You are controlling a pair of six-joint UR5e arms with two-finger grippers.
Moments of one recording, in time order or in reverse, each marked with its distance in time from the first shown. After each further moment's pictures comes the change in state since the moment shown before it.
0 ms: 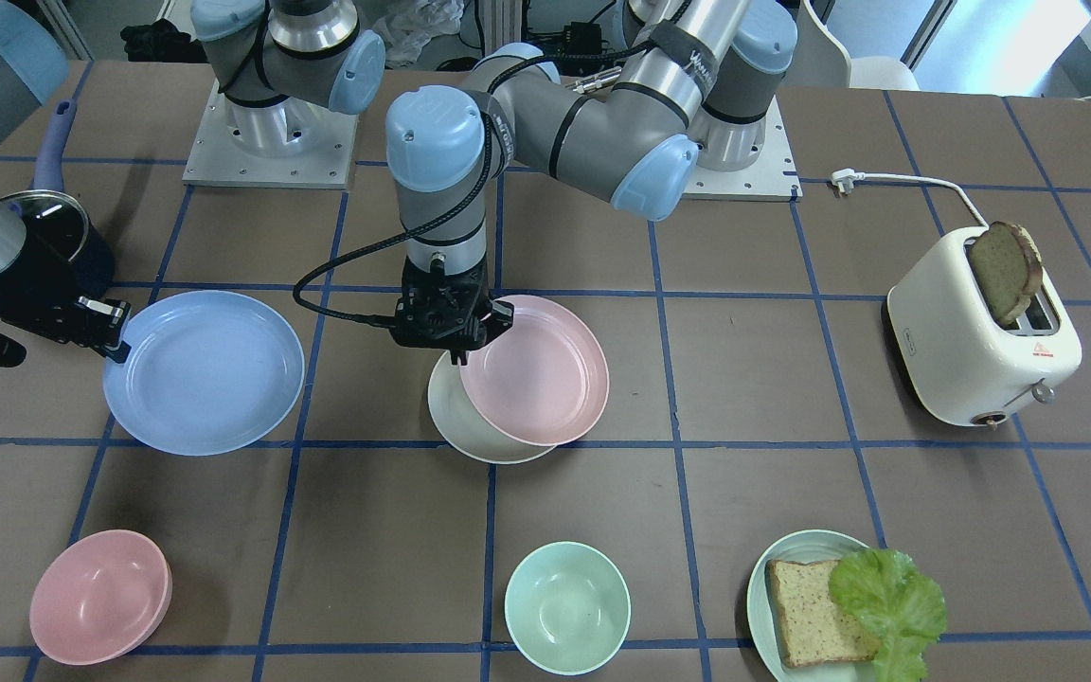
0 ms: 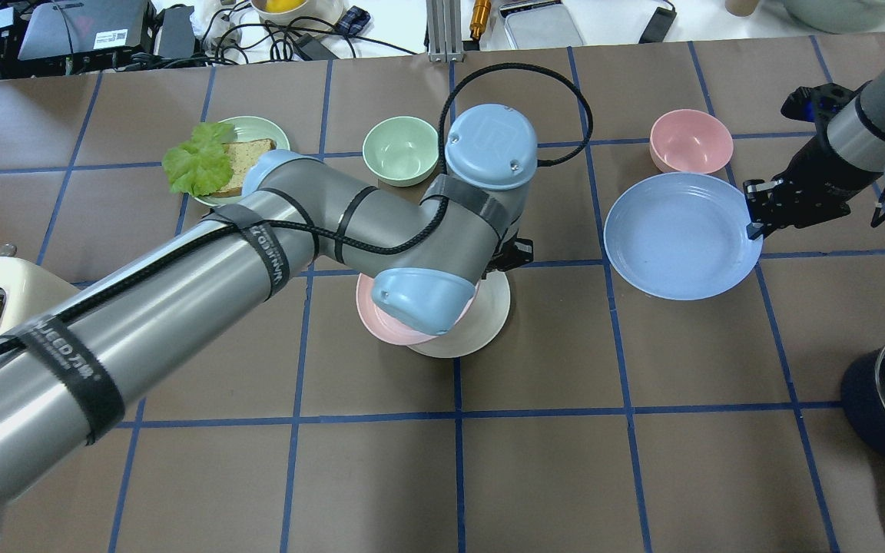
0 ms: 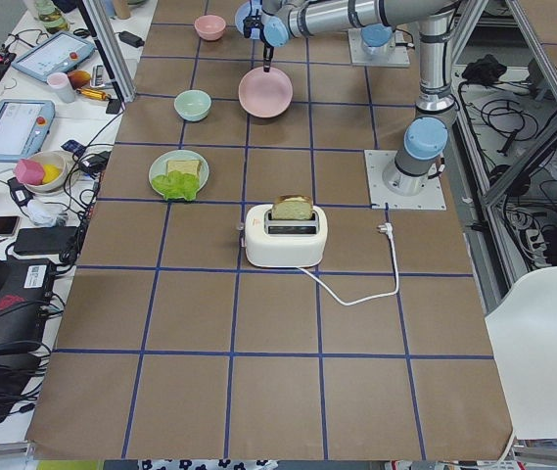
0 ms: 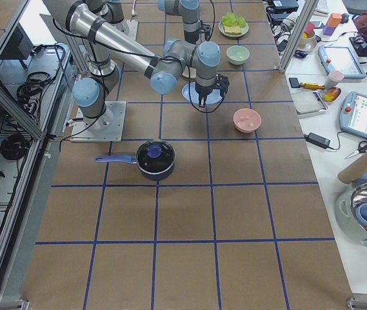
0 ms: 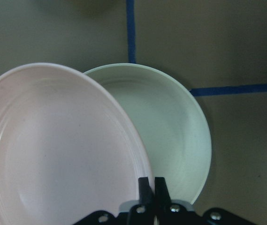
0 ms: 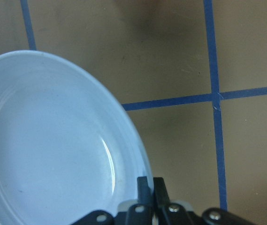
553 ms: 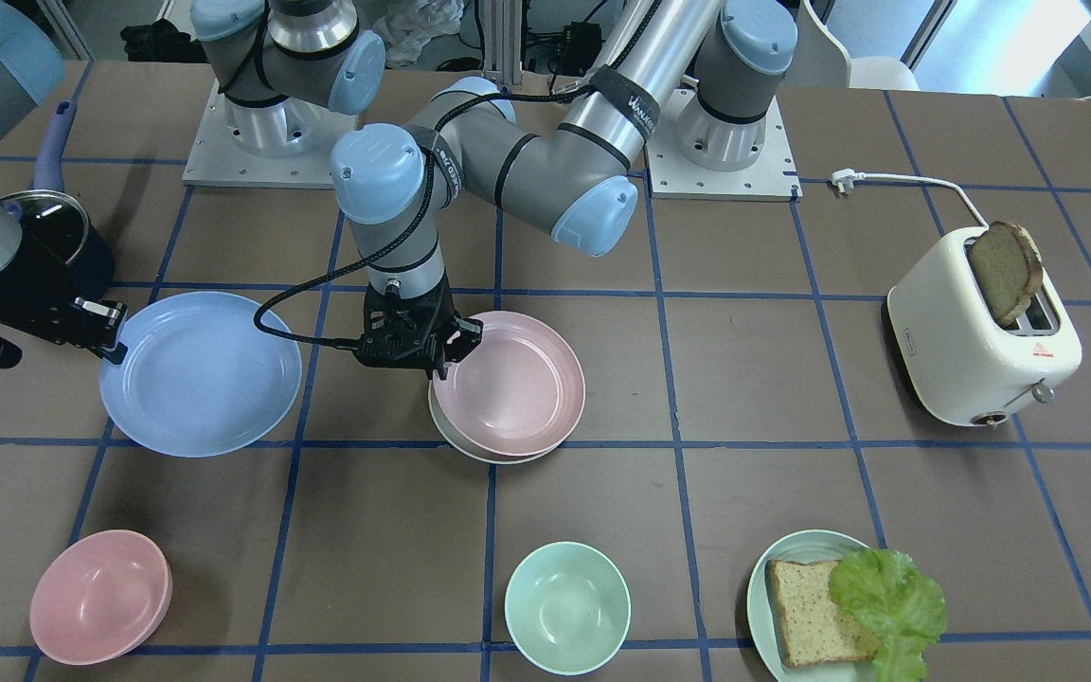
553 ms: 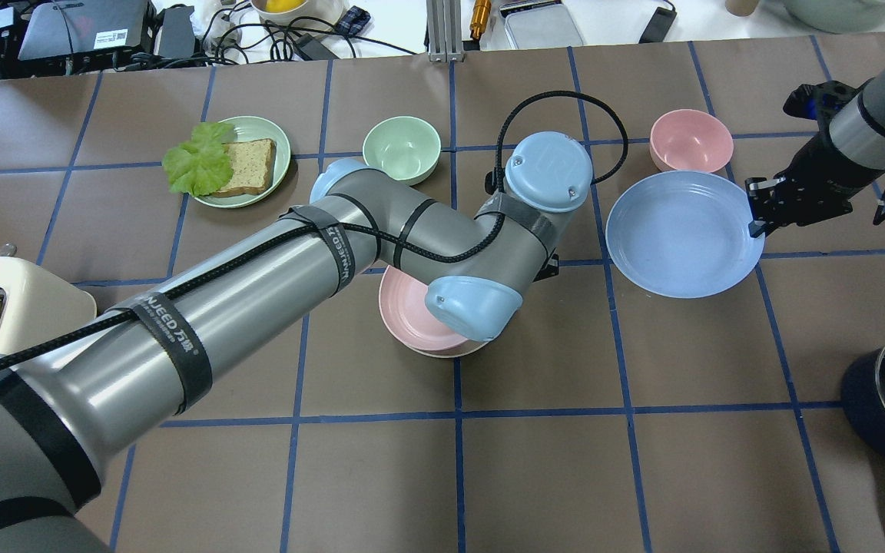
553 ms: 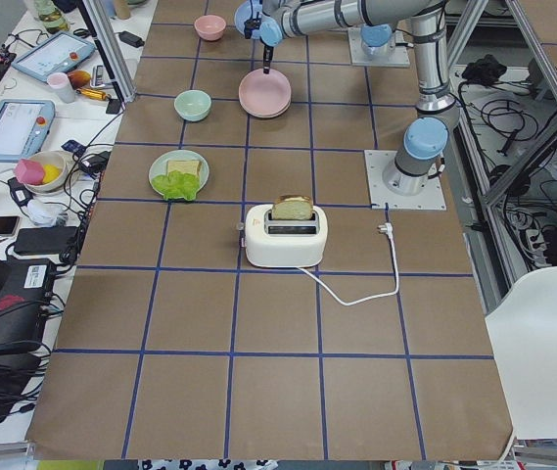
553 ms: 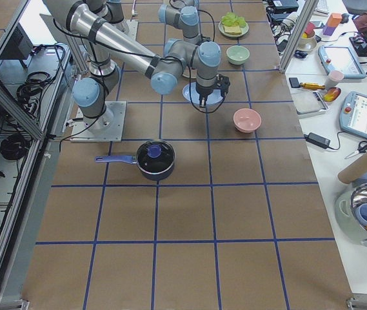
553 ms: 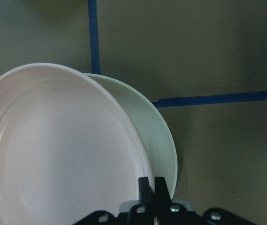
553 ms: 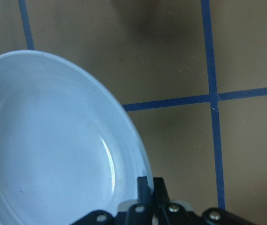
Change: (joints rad) left arm -0.050 -0.088 0.040 0.005 0.060 -0.027; right arm -0.003 0.002 -0.004 0.005 -0.001 -0.001
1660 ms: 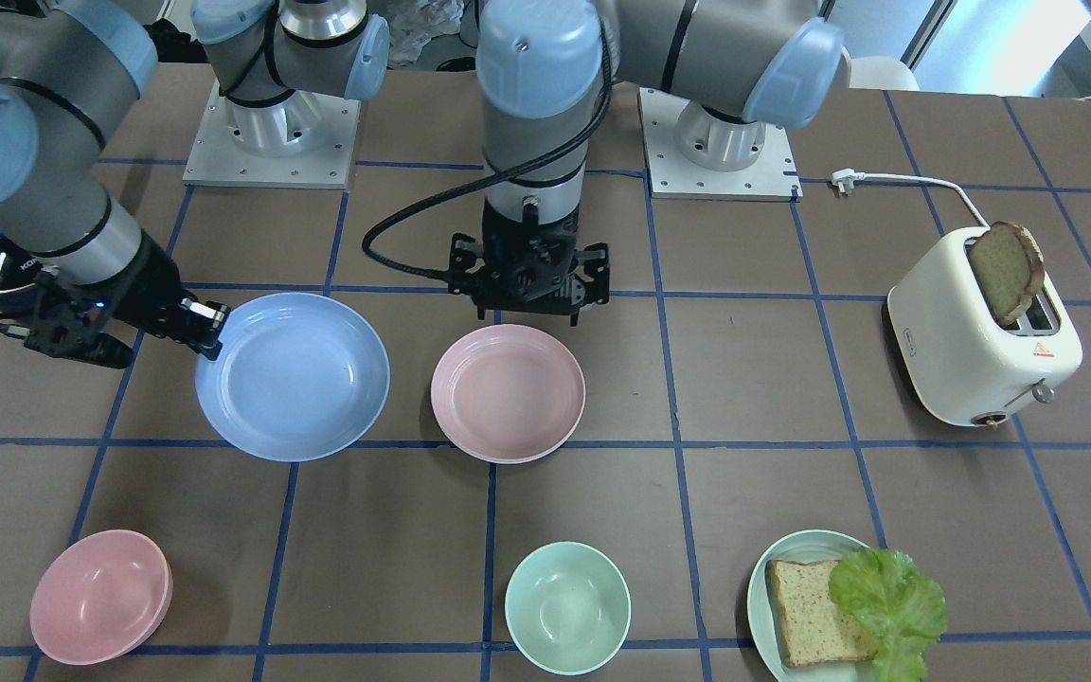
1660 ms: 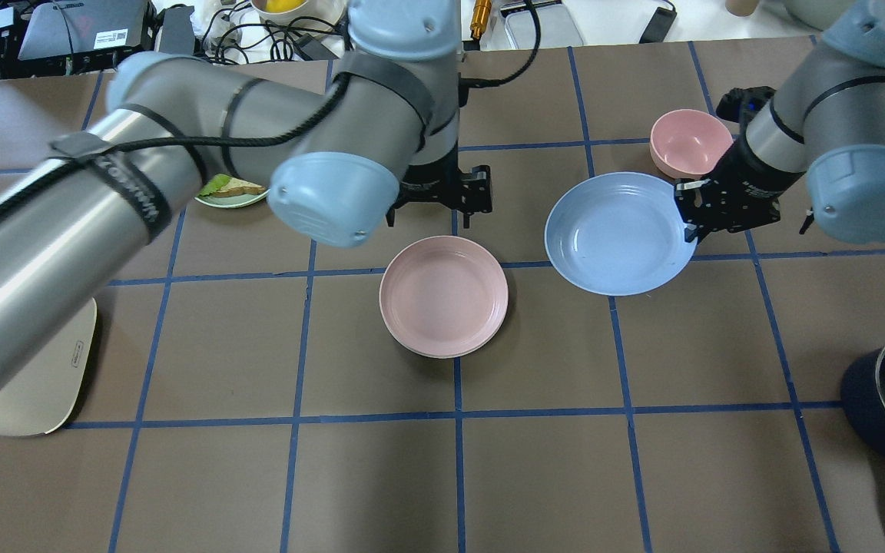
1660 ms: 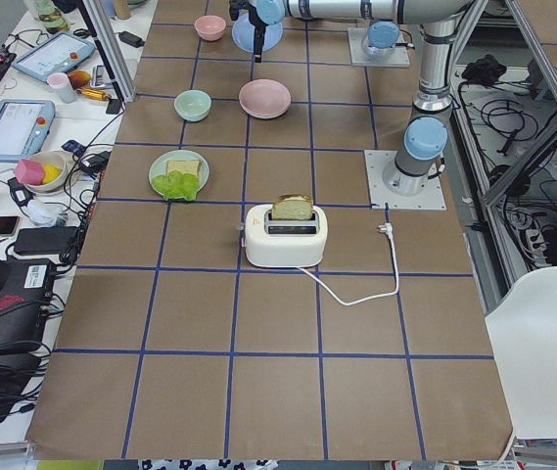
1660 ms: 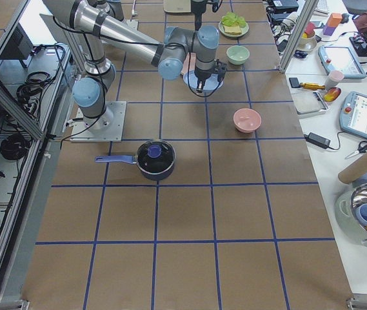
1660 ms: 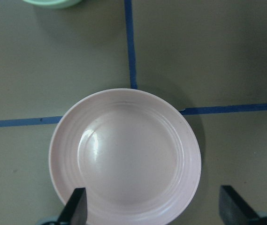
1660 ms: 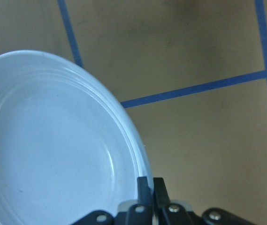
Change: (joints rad) left arm 0.236 0.296 0.058 -0.346 -0.127 0.219; right arm 0.225 -0.010 0.012 -0.014 0.002 0.334
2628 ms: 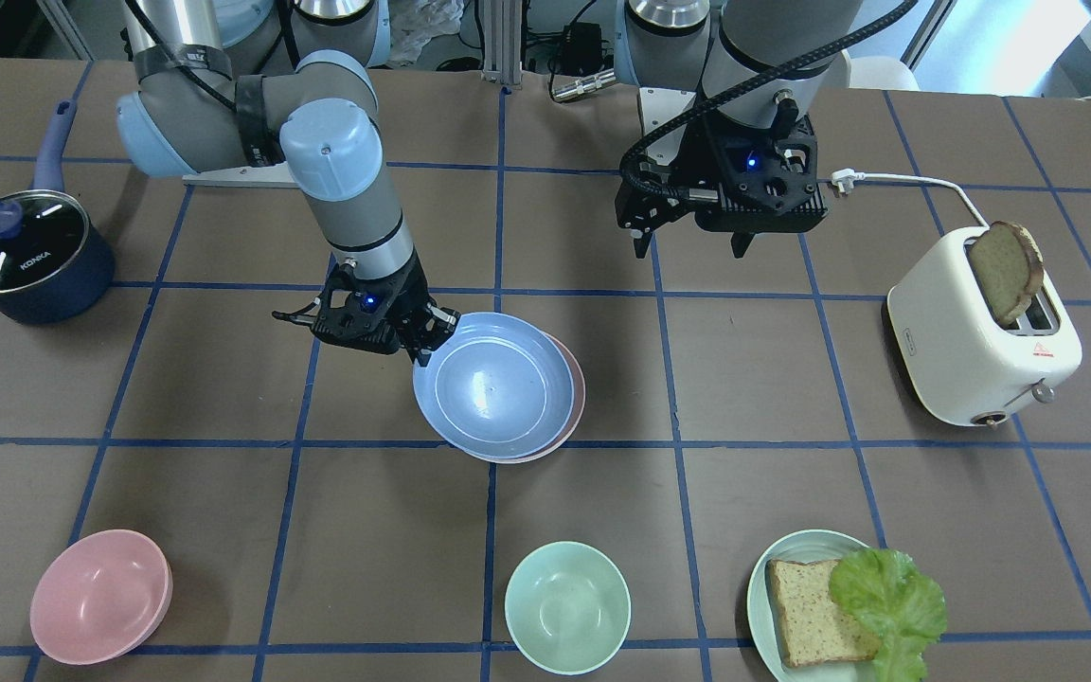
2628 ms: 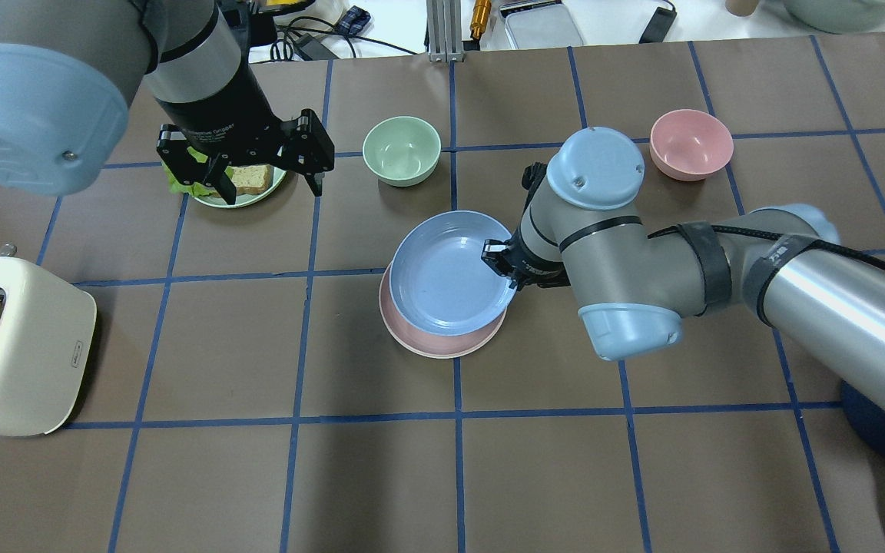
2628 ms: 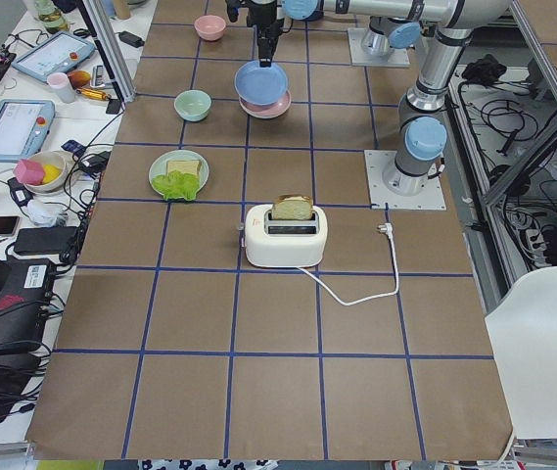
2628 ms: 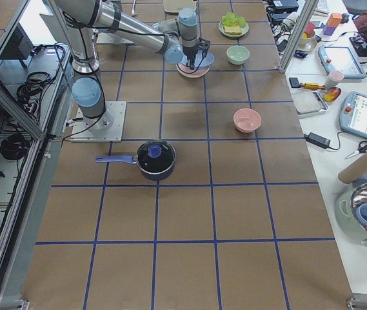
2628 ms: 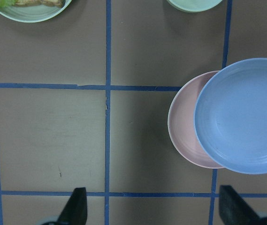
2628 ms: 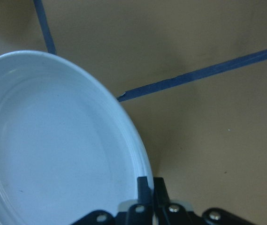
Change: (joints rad) left arm 0.241 0.178 -0.007 -0.197 -0.032 0.127; right arm 0.410 0.114 0.141 -0.444 -0.004 0.467
